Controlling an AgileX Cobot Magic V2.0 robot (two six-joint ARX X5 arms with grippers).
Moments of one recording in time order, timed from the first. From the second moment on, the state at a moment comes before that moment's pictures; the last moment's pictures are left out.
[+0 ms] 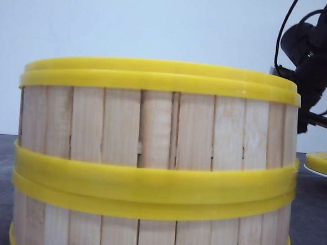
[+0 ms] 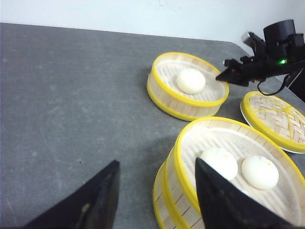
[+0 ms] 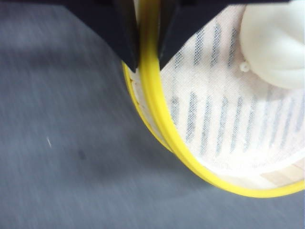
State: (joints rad) left arm -0.61 0.29 0.86 -0.89 -0.08 -0.30; right arm 0.14 1.82 1.23 -0.13 -0.10 0.44
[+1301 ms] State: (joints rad) left arm -0.61 0.29 0.86 -0.89 -0.08 -0.30; right arm 0.41 1.02 1.25 -0.88 -0.29 0.18
